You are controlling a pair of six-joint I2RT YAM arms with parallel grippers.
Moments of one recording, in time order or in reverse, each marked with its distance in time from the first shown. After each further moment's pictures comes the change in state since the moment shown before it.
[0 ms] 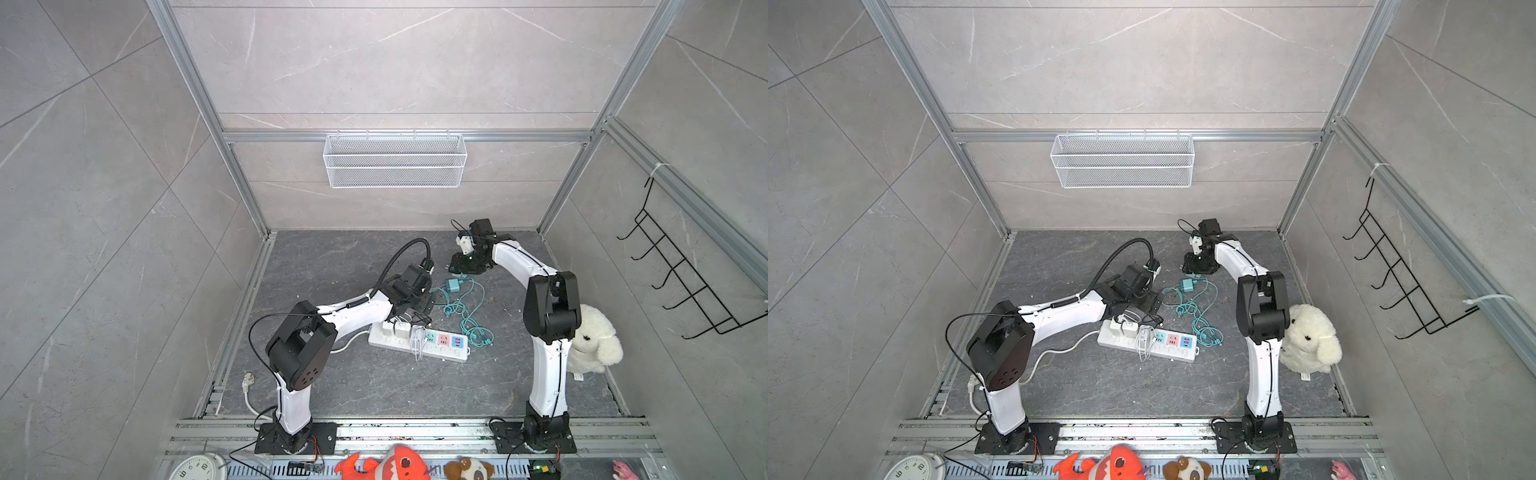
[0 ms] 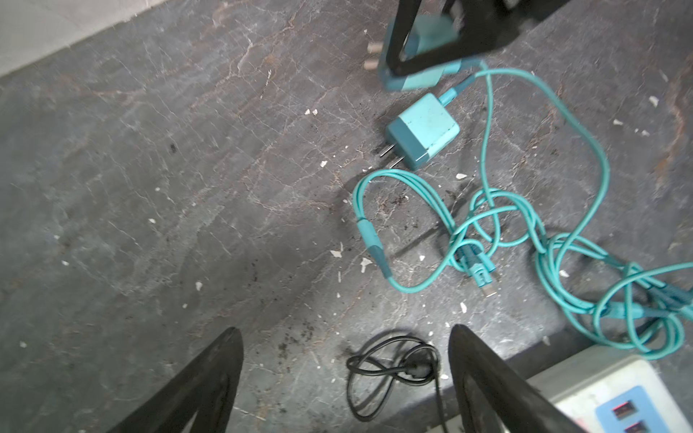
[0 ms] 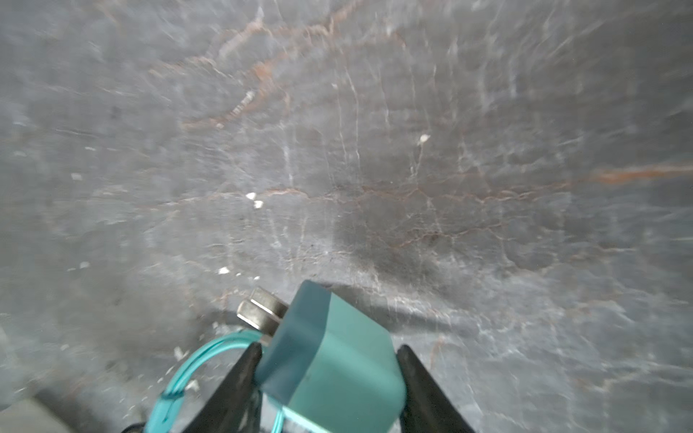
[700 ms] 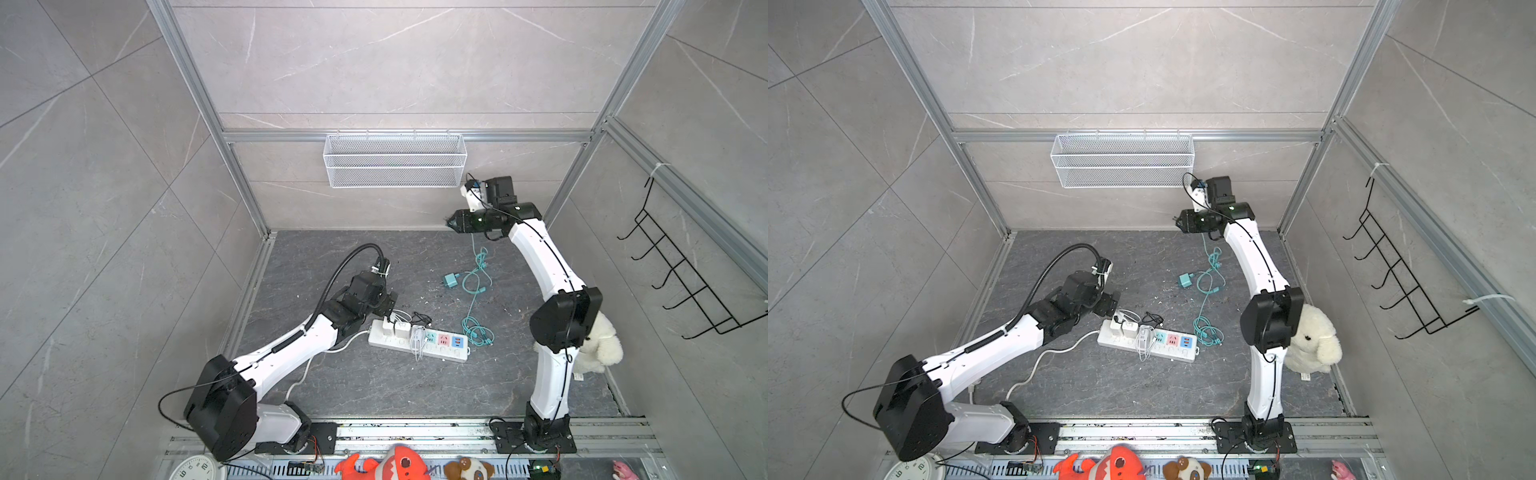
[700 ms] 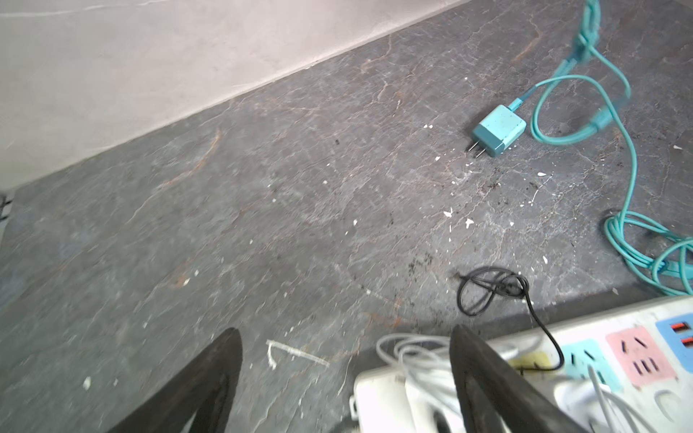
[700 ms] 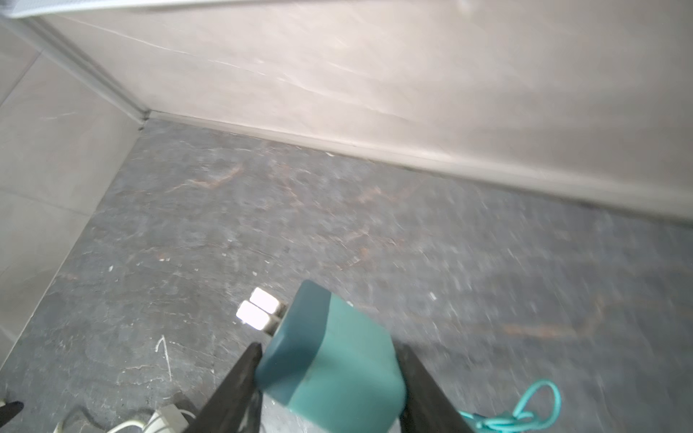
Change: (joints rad) left arm 0.105 -0.551 -0.385 -0.001 -0.139 0.027; right arm 0.080 -0.018 0.515 -0.140 -0.051 -0.036
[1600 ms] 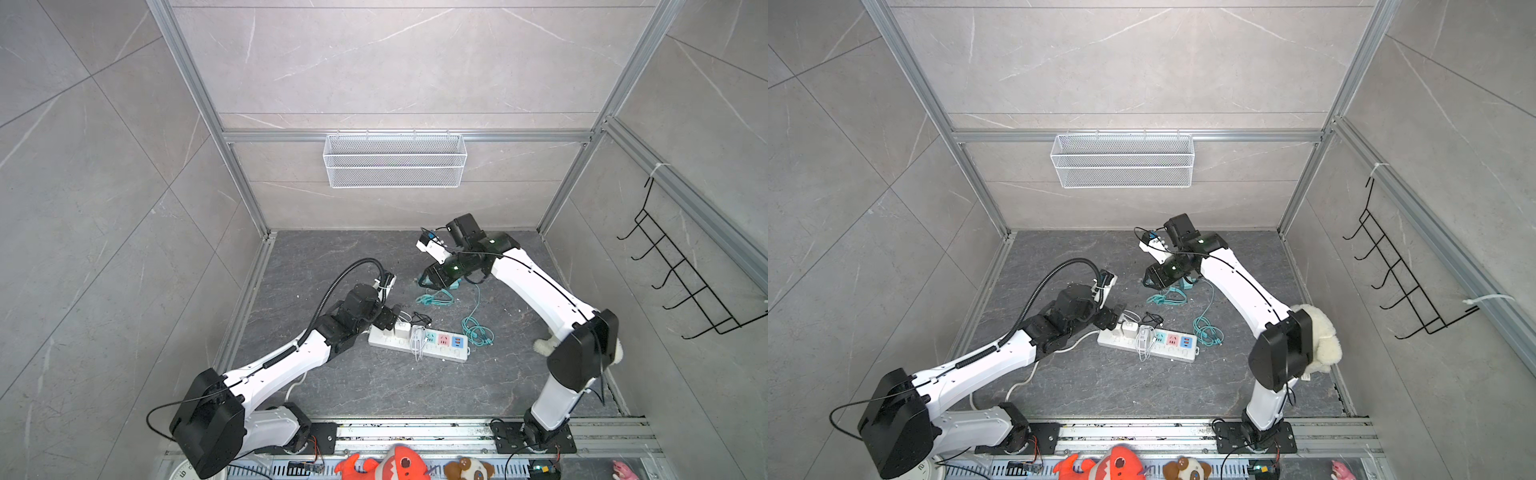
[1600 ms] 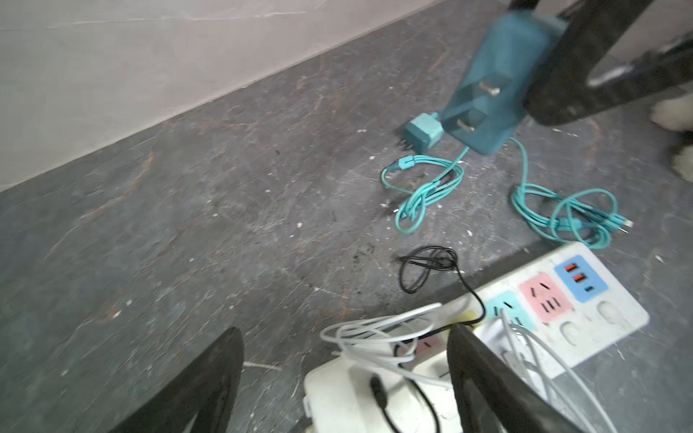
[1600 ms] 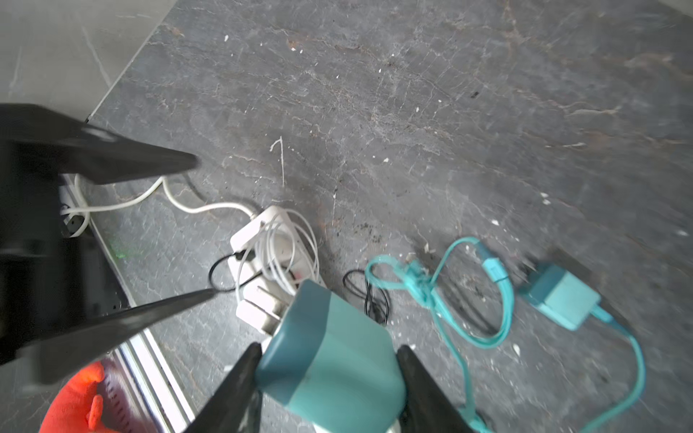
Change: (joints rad) left arm -0.056 -0.034 -0.127 0.165 0.209 0.089; right arm 0.251 -0.401 -0.595 -0.094 -0.071 -0.183
